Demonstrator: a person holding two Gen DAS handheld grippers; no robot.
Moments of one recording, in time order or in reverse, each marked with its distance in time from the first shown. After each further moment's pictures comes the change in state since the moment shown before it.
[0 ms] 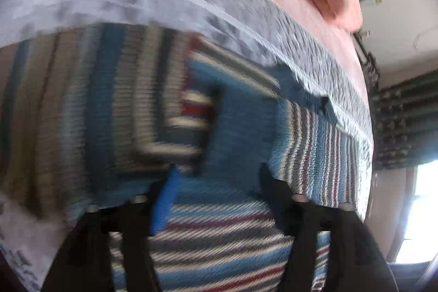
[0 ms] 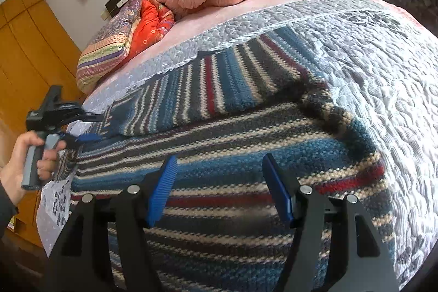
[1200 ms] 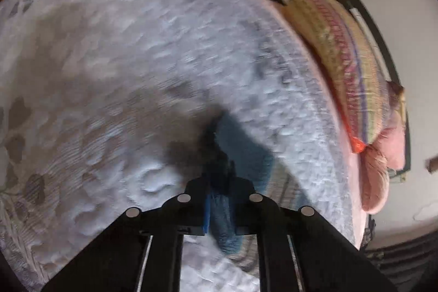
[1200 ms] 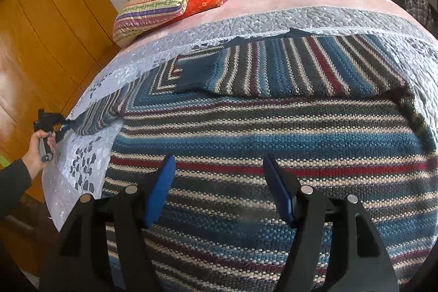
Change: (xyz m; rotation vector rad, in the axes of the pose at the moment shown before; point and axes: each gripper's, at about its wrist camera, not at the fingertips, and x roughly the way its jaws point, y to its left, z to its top) left arm -0.212 0.385 0.002 -0.568 -0.539 0.055; right arm 0.010 0.138 -0.030 -0.205 0.129 0.079
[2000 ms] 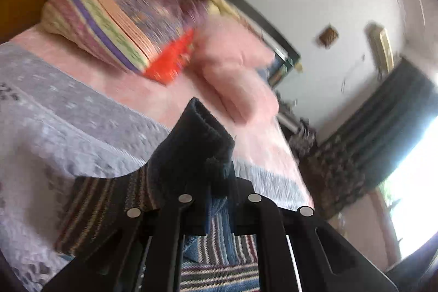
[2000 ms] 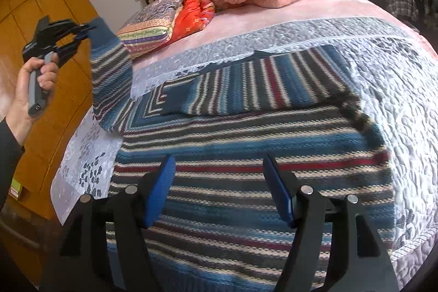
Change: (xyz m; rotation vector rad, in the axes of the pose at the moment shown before) left arm -0.038 -0.402 -0.217 0.651 0.132 -0.484; right arm -0.077 -0.060 -0.002 0.083 -0.077 -0.005
